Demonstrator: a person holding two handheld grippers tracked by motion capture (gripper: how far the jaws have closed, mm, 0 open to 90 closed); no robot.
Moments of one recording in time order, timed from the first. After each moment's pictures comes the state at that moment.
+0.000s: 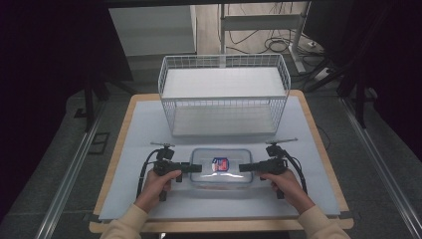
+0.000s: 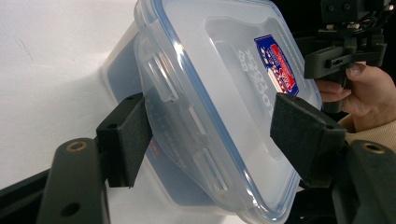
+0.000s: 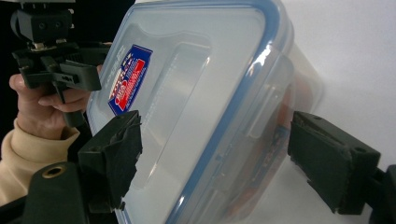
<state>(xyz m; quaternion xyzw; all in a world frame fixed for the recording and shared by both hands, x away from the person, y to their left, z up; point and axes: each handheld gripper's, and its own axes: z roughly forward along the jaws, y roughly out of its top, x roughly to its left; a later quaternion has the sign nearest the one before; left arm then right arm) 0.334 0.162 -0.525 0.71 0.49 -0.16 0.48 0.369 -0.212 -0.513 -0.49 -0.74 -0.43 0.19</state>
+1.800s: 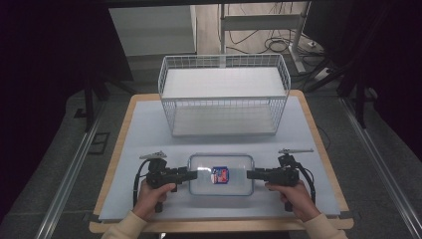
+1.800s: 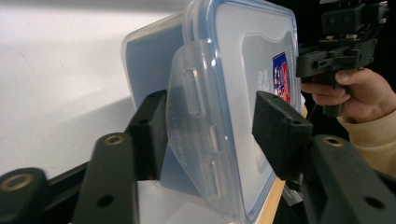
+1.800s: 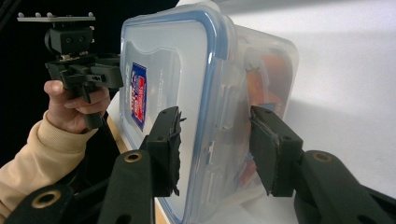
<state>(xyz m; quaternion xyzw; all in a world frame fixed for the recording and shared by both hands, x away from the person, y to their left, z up) 0.289 0.170 -0.516 0.70 0.45 -0.09 0.54 0.324 -0.234 -0.496 -0.44 -0.73 -0.50 0.14</state>
